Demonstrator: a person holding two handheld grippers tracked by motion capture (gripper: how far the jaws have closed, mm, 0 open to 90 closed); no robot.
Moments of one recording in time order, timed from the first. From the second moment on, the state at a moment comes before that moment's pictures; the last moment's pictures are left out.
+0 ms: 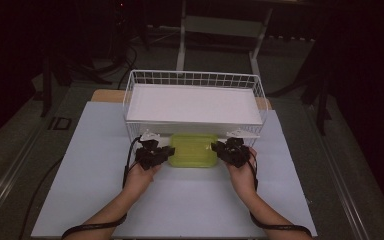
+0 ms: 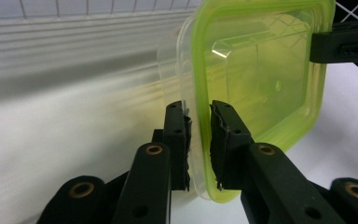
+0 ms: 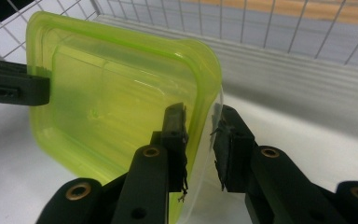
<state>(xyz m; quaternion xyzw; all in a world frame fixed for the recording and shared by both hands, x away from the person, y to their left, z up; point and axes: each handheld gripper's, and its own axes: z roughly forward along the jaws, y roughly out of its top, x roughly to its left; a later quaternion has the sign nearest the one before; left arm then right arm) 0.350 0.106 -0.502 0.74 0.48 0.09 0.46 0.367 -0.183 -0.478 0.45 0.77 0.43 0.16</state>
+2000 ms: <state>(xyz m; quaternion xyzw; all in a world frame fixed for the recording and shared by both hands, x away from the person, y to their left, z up) 0.294 0.123 -0.479 0.73 0.43 0.11 0.53 0.315 -0.154 -0.486 0.39 0.81 0.42 0.15</state>
